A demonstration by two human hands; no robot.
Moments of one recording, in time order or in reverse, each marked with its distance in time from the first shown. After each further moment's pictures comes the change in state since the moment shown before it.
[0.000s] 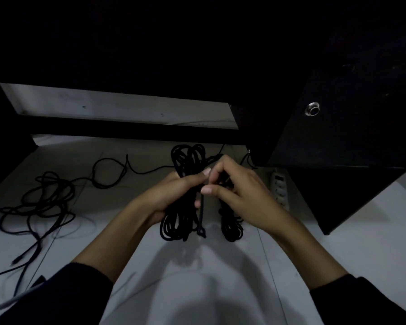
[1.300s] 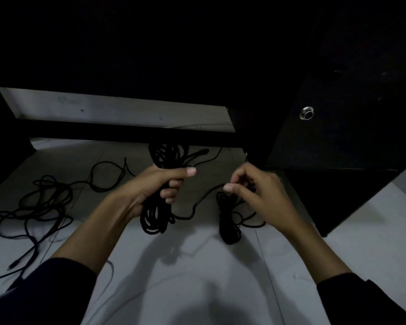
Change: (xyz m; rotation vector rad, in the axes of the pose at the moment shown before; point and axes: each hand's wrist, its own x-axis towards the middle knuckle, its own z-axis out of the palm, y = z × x) left_hand -0.007 0.018 -0.019 -0.031 0.105 -0.013; right_hand -0.011 0.035 -0.019 -0.036 0.161 0.026
